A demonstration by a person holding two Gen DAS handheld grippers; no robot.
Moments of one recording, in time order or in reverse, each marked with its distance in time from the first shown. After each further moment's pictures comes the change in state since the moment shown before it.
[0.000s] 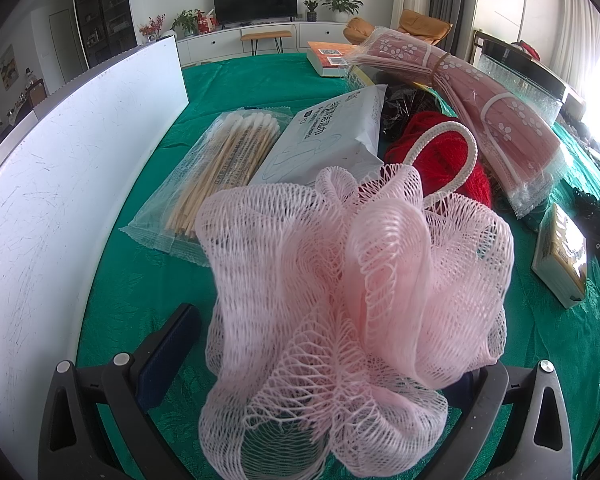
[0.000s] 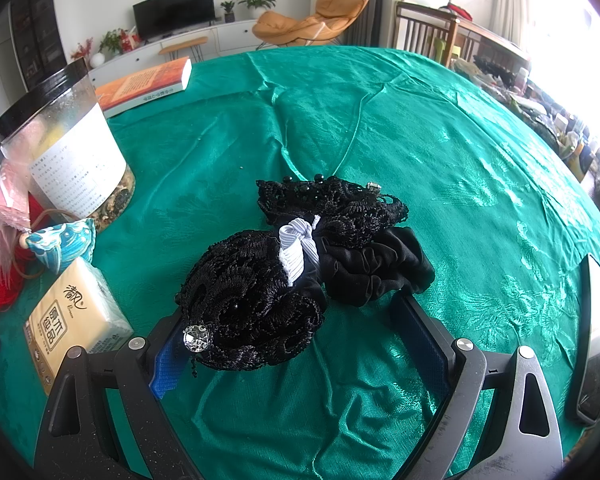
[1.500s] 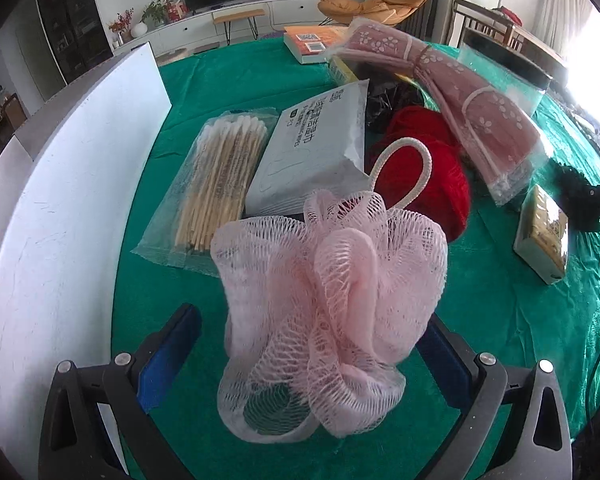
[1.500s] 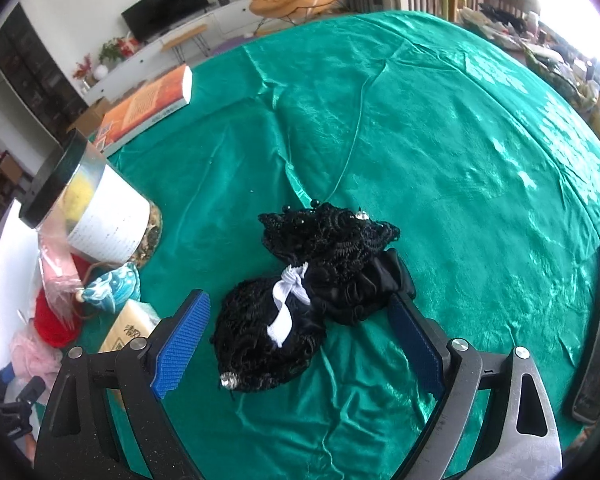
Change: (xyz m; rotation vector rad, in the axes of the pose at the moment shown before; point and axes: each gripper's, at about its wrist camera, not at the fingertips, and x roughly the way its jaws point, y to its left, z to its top) left arm -0.013 0.001 0.019 0.095 0.123 -0.026; right arm 0.000 -0.017 0.040 0.086 0.177 0.140
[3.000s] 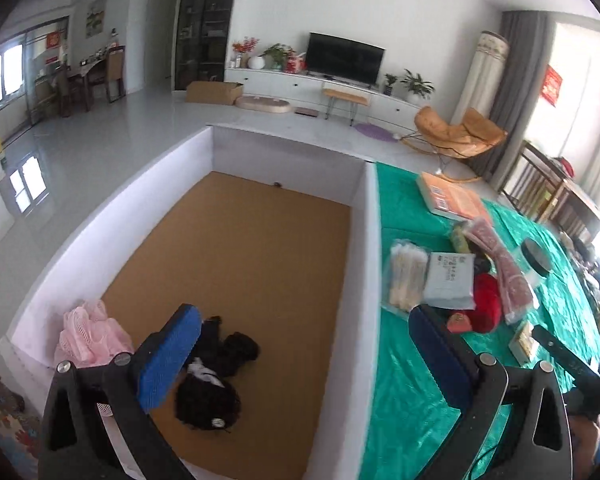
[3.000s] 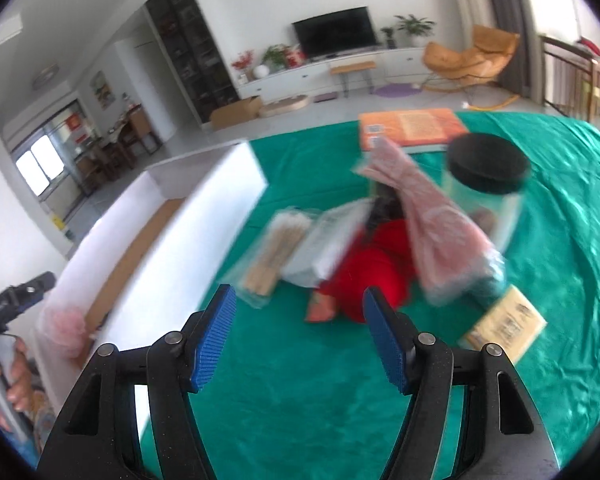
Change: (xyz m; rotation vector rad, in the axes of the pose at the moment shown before) left arm -0.175 0.174 -0.070 -0.352 -0.324 0.020; right arm -0.056 0.186 -0.097 -0.192 -0.252 0.322
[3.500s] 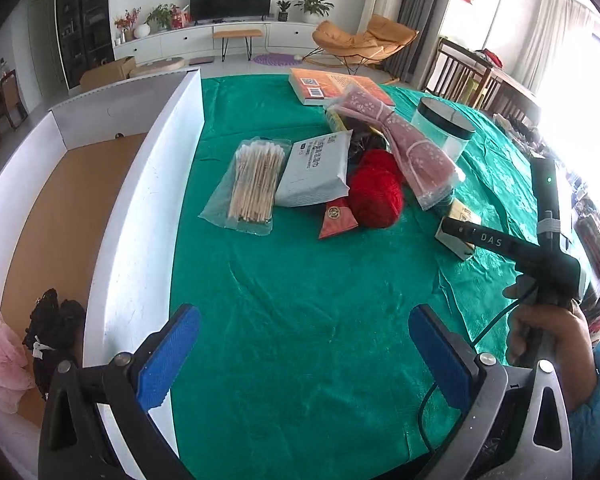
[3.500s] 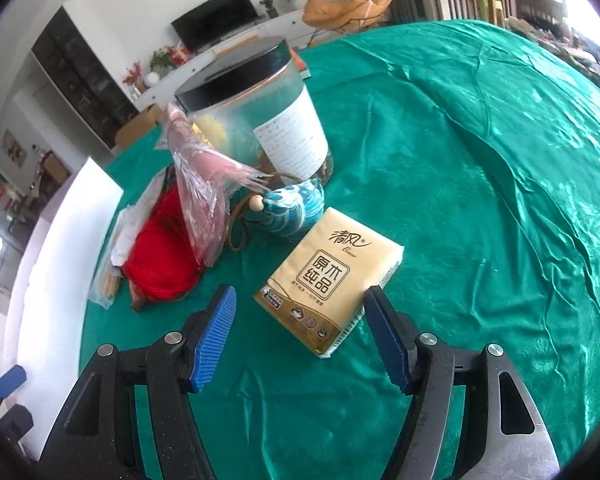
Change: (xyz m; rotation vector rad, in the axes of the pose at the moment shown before) left arm 0.055 -0.130 -0.036 0.243 0.261 -0.157; right arm 0.036 -0.077 0.006 0.163 0.161 -0.230
